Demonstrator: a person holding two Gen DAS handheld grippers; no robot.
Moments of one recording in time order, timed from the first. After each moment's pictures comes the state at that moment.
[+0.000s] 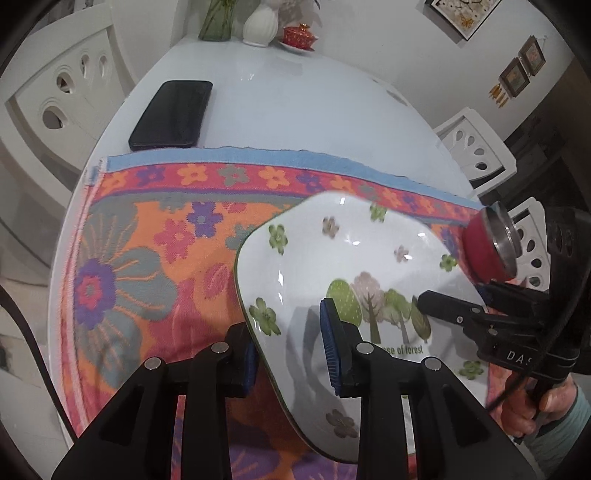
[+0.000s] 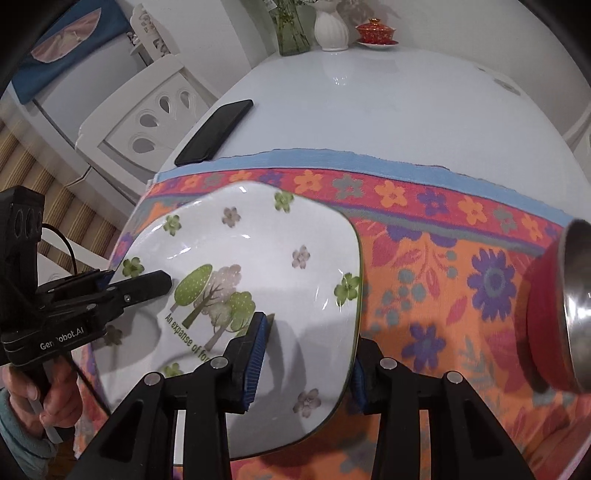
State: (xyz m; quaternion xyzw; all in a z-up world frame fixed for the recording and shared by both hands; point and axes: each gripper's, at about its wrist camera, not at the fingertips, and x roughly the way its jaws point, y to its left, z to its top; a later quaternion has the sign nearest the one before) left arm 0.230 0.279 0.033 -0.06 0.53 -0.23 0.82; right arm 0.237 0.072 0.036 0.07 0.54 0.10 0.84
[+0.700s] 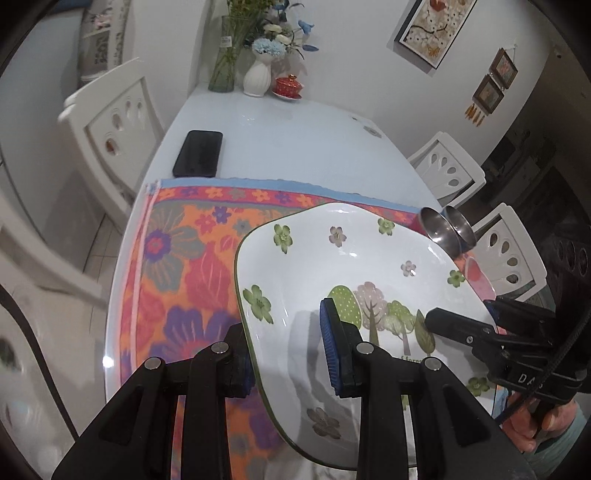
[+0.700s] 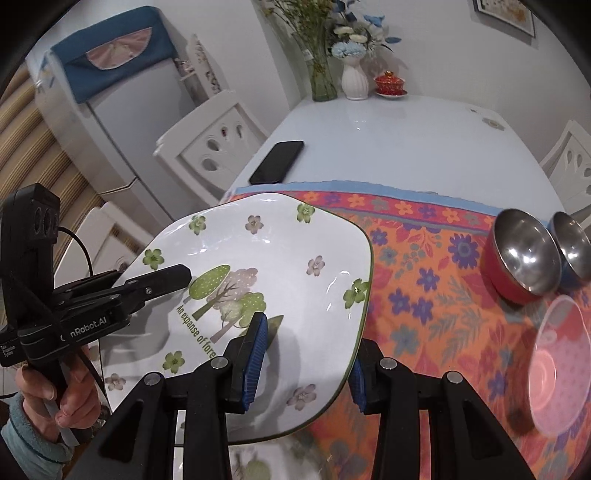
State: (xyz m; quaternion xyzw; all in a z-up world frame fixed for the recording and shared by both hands) left arm 0.110 0.307 0.122 -0.06 0.46 -0.22 0.86; right arm 0.102 0.115 0.135 0.06 0.47 0.12 0.87
